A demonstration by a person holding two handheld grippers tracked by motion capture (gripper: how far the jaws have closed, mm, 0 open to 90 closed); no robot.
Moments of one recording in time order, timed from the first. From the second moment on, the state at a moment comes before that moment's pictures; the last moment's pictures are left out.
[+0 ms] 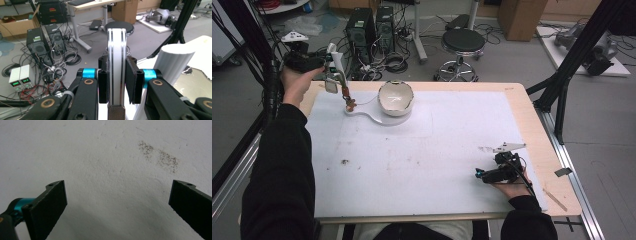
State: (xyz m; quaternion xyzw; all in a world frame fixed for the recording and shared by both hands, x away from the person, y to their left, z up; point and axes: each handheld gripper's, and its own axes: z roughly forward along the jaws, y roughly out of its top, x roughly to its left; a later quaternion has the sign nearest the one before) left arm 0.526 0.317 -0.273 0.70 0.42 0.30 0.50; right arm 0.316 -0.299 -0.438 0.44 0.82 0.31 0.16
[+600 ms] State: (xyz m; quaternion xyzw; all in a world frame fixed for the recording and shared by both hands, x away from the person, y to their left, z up) left arm 0.525 0.325 -0.282 0.68 0.48 0.22 0.51; right arm 0.316 -0.298 -0.438 0.45 0.82 0.31 0.16
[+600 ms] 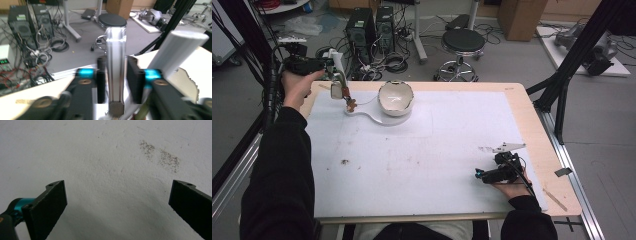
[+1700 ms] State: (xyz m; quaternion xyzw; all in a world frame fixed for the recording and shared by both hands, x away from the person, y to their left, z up) left arm 0.478 0.343 -0.314 0.69 0.53 0.19 0.46; right arm 0.318 -0.296 -0.437 0.44 0.82 0.32 0.15
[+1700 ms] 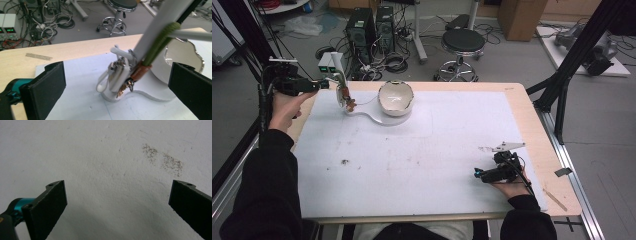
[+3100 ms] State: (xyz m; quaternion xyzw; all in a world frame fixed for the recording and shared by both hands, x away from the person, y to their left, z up) left arm 0.371 0.290 -0.378 0.76 0.46 0.20 0.42; right arm 0.310 -0.296 -0.426 0.43 0.82 0.34 0.17
